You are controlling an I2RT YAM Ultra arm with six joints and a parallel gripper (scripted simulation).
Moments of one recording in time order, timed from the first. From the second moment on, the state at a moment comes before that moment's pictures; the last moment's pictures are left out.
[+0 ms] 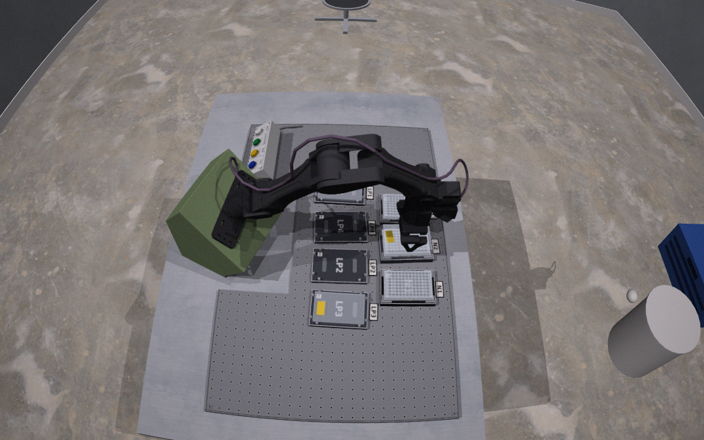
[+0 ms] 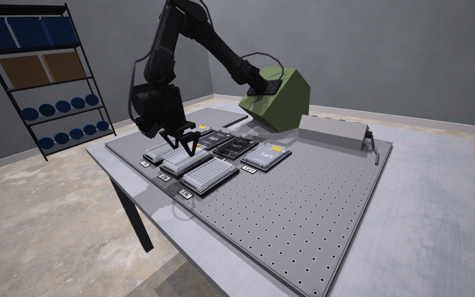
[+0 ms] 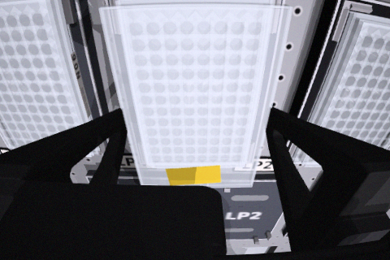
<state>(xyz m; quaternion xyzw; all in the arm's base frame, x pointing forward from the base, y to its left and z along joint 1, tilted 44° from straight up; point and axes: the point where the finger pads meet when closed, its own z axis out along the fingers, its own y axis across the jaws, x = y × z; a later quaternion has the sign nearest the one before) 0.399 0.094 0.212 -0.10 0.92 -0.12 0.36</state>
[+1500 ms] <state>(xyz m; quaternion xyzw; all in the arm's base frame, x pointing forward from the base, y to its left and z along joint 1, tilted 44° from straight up) 0.408 0.092 0.201 -0.10 0.92 -0.12 0.36</state>
